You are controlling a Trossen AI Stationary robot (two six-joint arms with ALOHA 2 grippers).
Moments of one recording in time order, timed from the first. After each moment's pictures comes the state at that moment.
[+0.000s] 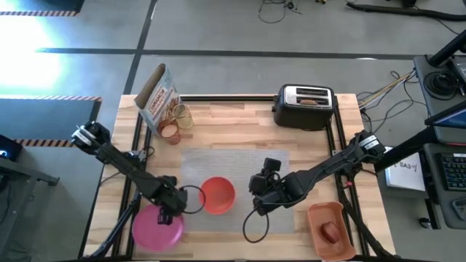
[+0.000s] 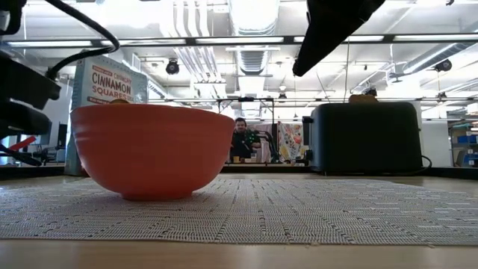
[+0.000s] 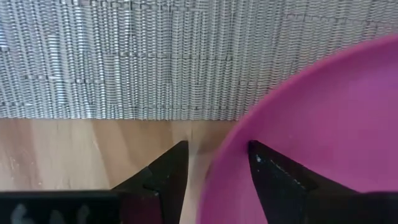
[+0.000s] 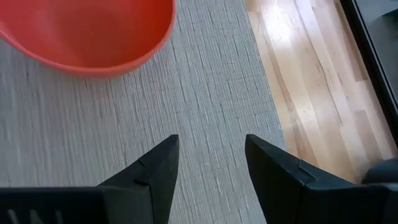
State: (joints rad) left arm -0.65 1.51 0.71 -0.68 0.08 -0.69; right arm 0.45 1.79 1.46 -0.90 0.58 0.52
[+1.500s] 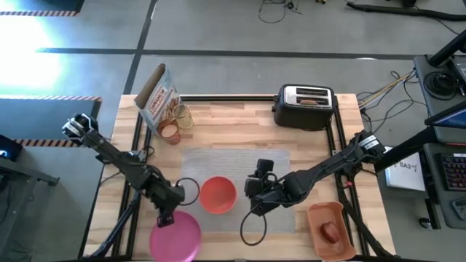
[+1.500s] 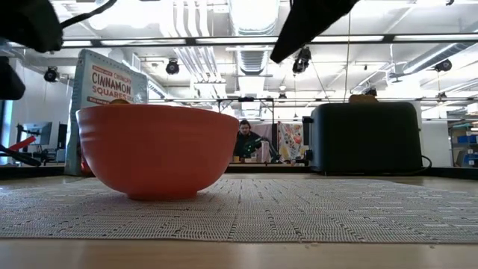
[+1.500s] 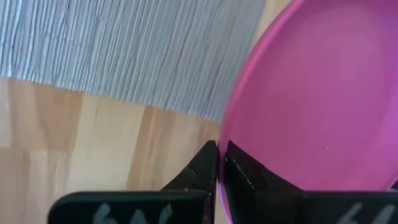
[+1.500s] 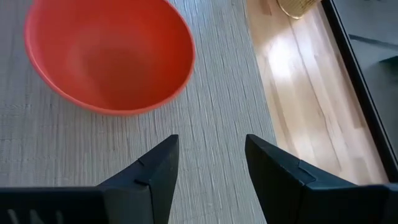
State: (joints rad) left arm -0.62 1.28 0.77 -0.66 0.24 -1.00; right arm 0.45 1.79 1.46 -0.75 0.60 0.34
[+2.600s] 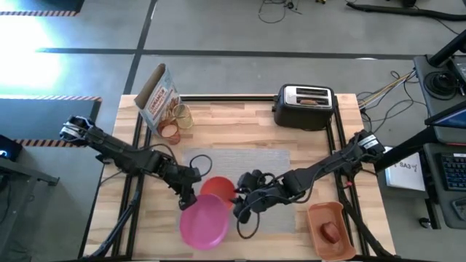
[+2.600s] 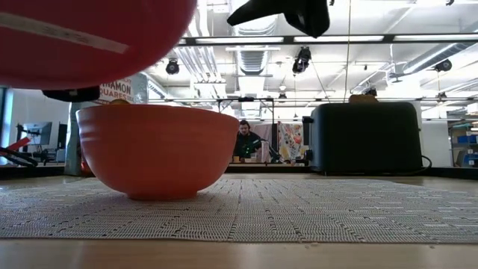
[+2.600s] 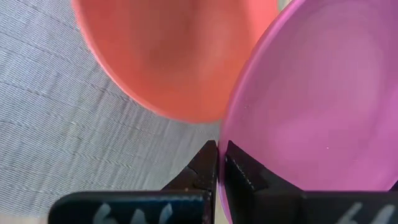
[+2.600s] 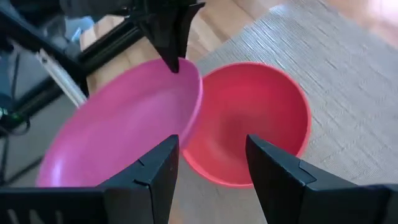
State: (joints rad) left arm -0.34 1.27 0.77 -0.45 0.22 -0.90; right arm 0.43 1.79 1.46 -0.38 0.38 0.90
